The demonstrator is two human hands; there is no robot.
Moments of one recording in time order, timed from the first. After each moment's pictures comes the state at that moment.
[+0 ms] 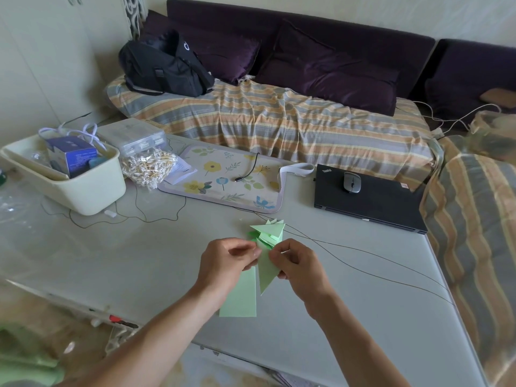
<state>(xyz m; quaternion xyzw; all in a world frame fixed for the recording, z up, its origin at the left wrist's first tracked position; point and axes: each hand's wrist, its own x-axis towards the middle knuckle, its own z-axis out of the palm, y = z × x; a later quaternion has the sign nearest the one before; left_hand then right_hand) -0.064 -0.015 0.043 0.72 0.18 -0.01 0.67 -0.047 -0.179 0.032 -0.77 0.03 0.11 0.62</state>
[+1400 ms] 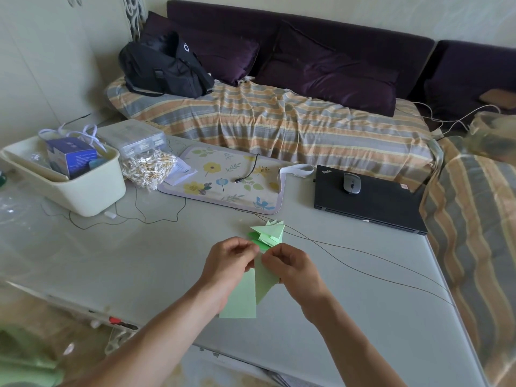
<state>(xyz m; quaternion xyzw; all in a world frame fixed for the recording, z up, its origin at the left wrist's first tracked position) -0.066 -0.020 0.052 0.70 0.20 -0.04 0.68 -0.053 -0.170 0.039 -0.75 0.00 0.14 0.64</state>
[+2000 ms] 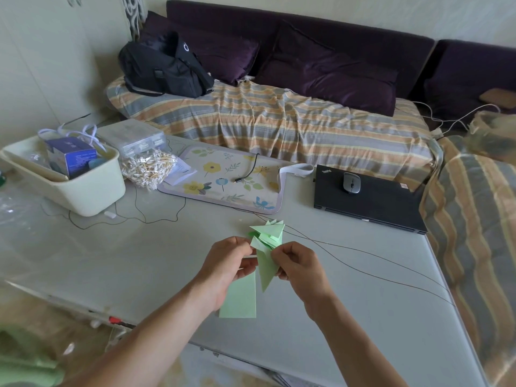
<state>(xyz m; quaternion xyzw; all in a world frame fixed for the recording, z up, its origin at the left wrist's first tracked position) -0.063 -0.018 0.063 0.62 0.23 -0.10 0.74 -0.049 -0.176 0.036 -0.75 0.06 0.10 0.65</state>
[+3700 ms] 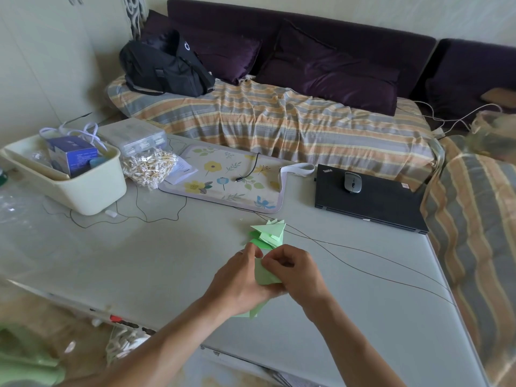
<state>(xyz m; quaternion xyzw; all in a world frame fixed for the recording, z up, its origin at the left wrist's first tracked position) -0.074 -0.026 0.032 0.92 -0.01 -0.07 0.38 -0.052 -0.172 0.030 -0.80 0.02 0.10 0.59</state>
